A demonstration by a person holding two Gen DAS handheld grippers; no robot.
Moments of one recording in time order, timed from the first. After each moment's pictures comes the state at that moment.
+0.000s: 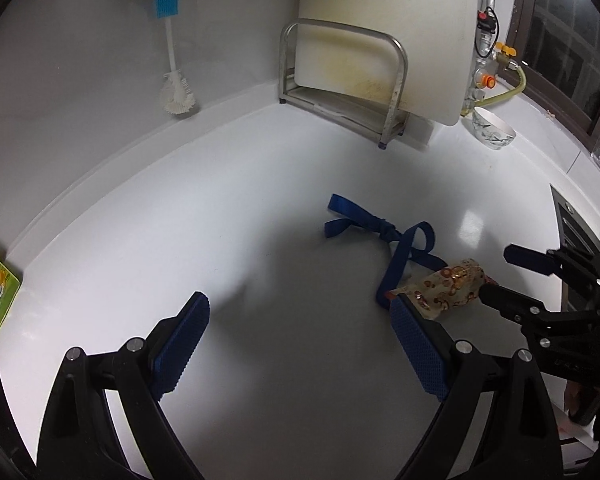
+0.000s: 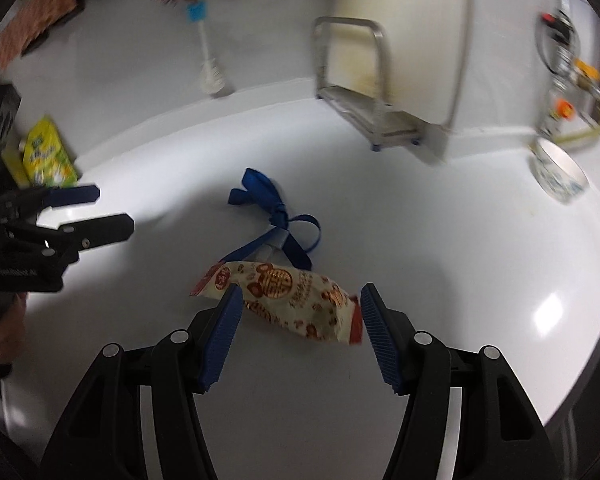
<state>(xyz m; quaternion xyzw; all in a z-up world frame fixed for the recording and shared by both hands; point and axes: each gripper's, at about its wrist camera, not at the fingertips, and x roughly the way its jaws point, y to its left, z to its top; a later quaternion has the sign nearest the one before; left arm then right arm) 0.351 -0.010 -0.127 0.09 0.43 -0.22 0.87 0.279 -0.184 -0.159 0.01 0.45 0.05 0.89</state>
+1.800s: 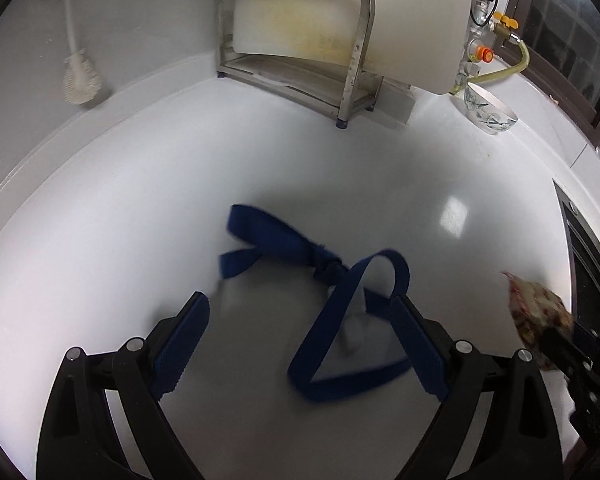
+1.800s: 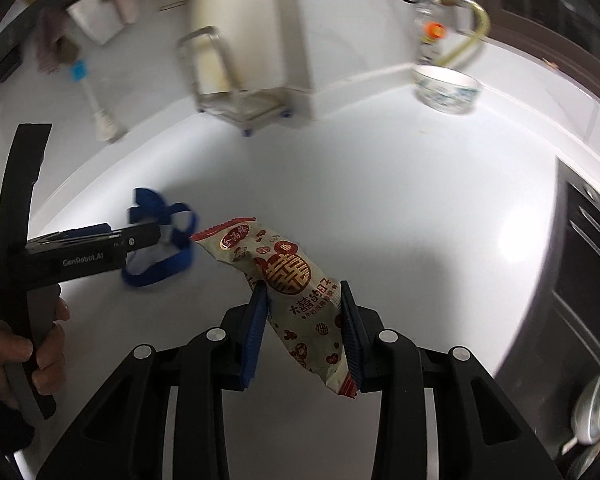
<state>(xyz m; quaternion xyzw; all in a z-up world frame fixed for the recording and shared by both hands) 0.395 -0.105 -0.181 0.09 0.46 -0.25 0.85 0.215 -0.254 -0.169 0.15 0.42 -0.14 0.88</state>
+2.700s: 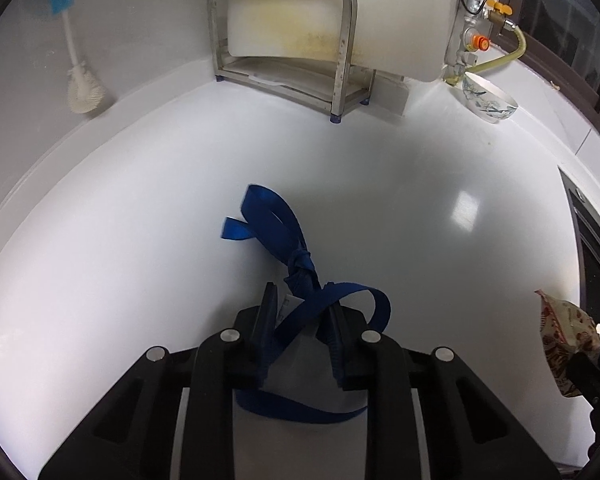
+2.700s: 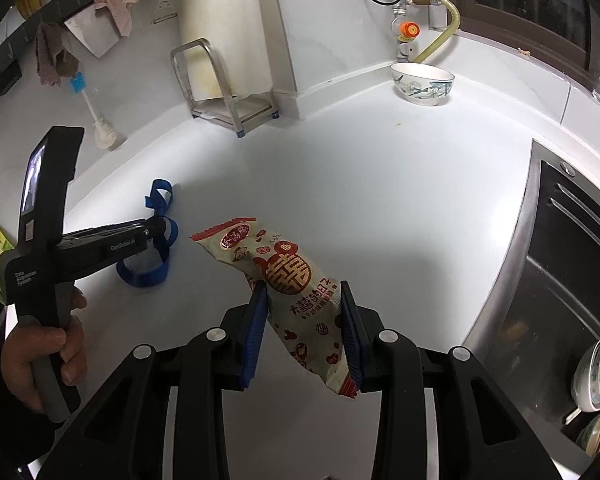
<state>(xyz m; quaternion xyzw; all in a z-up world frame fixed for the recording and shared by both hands) 0.372 -0.107 -0.174 0.11 0.45 -0.24 0.85 0.185 -0.234 -0.154 0.16 0.42 -0.15 0.88</state>
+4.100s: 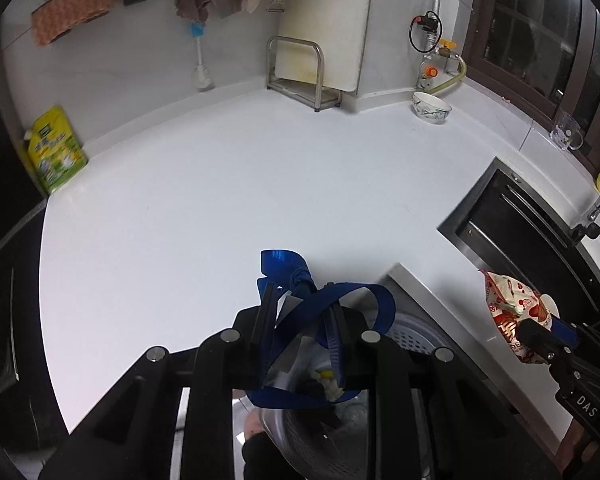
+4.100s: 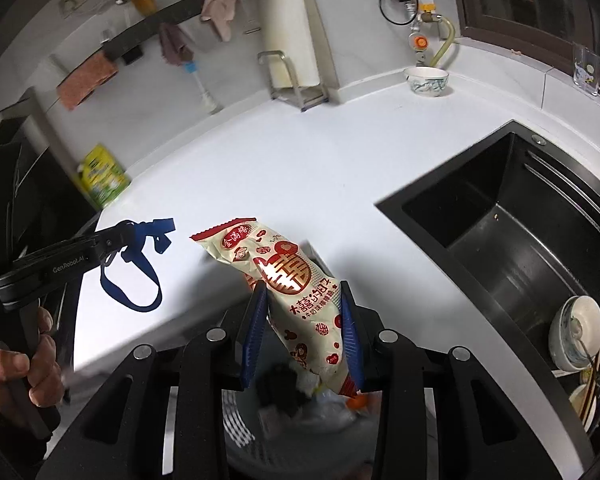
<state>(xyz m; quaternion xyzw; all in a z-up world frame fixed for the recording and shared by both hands) 0.037 -0.058 -0.078 0.05 0.43 -0.14 0.89 -0.077 -0.242 -0.096 0.15 0.42 0.01 0.90</state>
